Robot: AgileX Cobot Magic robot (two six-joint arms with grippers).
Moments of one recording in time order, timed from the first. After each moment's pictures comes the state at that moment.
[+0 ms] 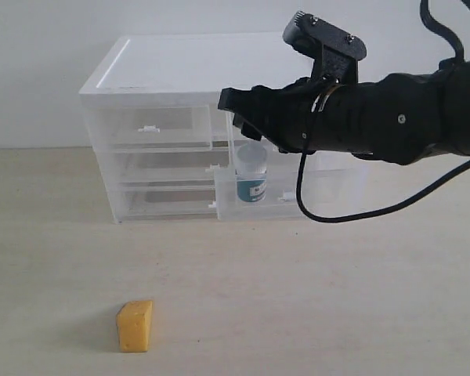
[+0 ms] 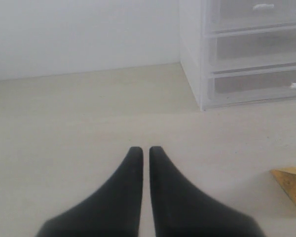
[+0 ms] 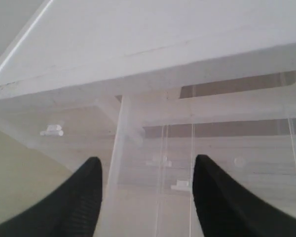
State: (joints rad) left arm 0.01 0.00 0.00 -0.09 0.31 0.16; right arm 0.59 1.65 -1.06 0.19 -0.10 0.34
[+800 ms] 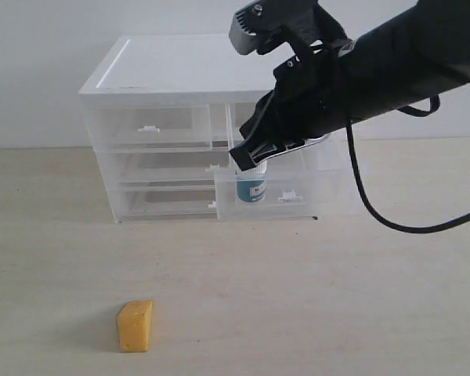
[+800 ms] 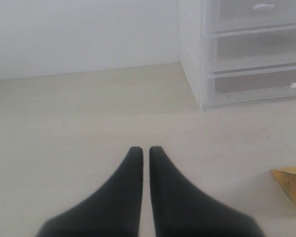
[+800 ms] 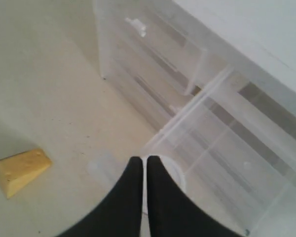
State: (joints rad) left arm 0.01 0.00 0.00 -0.09 0.31 0.16; right arm 0.58 1.51 -1.17 0.50 0.43 -0.76
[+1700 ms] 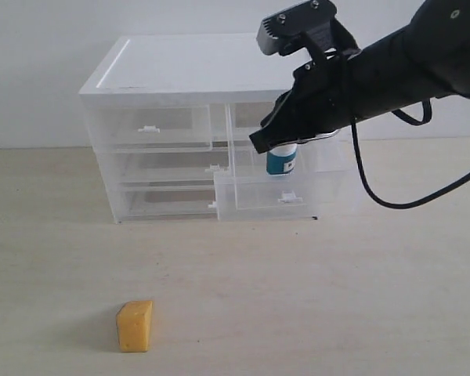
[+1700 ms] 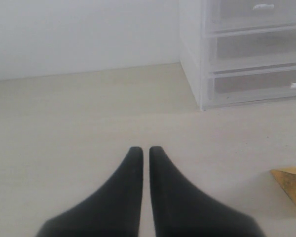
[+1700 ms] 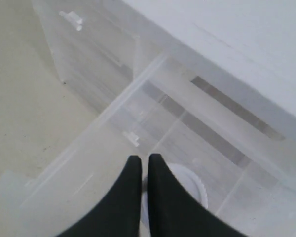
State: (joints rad) left arm 0.01 0.00 0.00 -0.09 0.31 0.16; right arm 0.45 1.62 -1.20 0.63 0.37 -0.86
